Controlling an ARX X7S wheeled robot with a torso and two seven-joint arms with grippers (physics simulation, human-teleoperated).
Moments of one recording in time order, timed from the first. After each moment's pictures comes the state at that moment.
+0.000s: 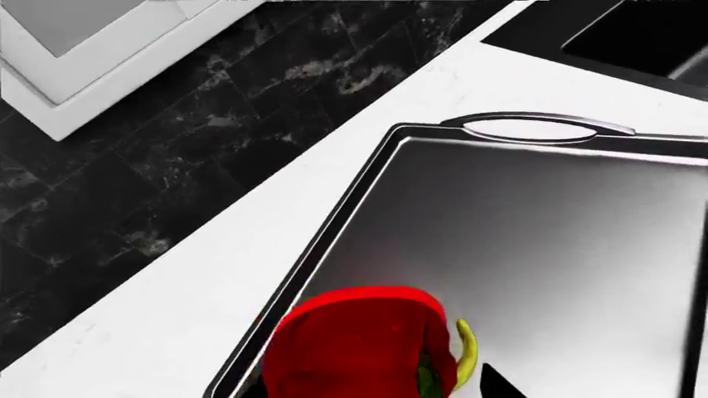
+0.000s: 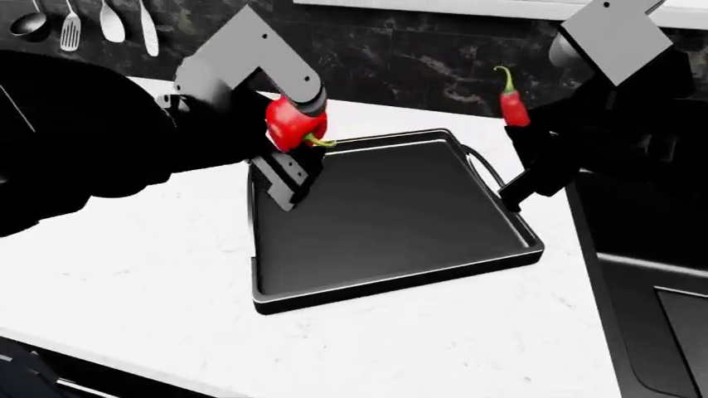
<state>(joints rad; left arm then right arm) -1.60 -0.61 0.96 0.07 -1.12 -1.14 0.01 1.63 0.87 -0.81 -0.24 1.42 1.34 0.31</state>
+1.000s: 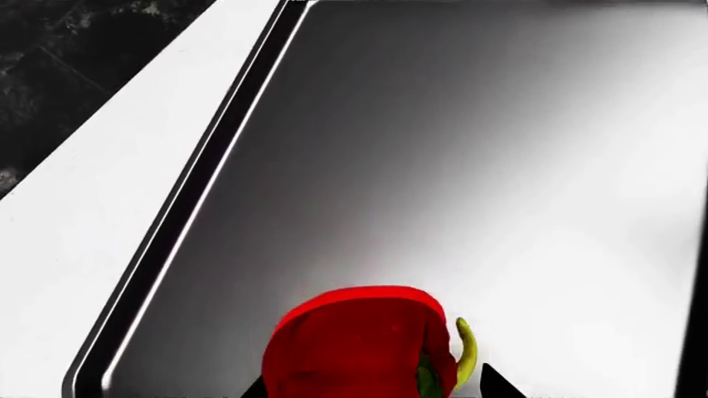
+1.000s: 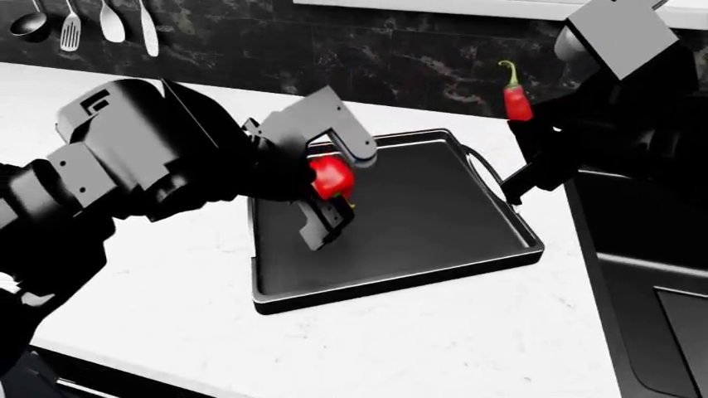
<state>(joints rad) -1.61 -0.37 1.23 -0.25 -0.95 -1.12 0.24 1.63 0.87 -0.82 -0.22 1.42 1.31 0.32</state>
